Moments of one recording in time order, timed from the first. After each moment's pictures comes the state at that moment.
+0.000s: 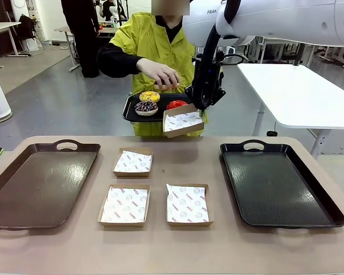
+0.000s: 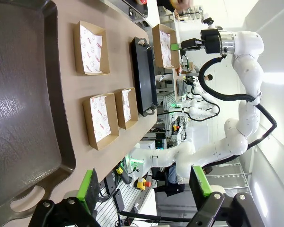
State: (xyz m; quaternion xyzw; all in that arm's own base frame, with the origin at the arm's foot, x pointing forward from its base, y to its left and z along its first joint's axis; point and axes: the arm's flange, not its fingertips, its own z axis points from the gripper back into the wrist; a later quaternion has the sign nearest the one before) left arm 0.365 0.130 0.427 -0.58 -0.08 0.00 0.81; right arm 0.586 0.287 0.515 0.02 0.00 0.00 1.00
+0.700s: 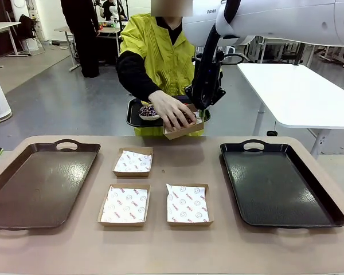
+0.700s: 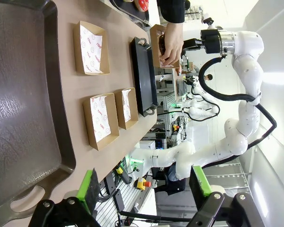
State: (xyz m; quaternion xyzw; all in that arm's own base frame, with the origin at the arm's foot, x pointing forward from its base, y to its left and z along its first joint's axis) left arm 0.365 0.130 0.427 -0.58 -0.08 0.00 0.81; right arm 0.586 0.287 0.515 0.02 0.00 0.00 1.00
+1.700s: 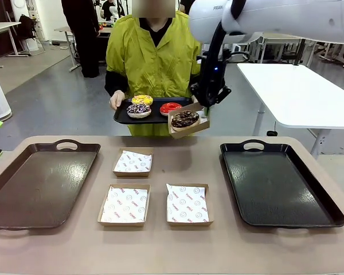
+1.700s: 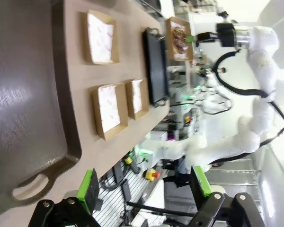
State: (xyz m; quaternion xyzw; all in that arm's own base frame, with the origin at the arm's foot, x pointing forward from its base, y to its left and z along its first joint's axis) left arm 0.366 0.116 0.444 -0.53 -0.05 -0.01 0.84; right arm 0.584 0.262 0.523 0.03 0.00 0.01 1.00
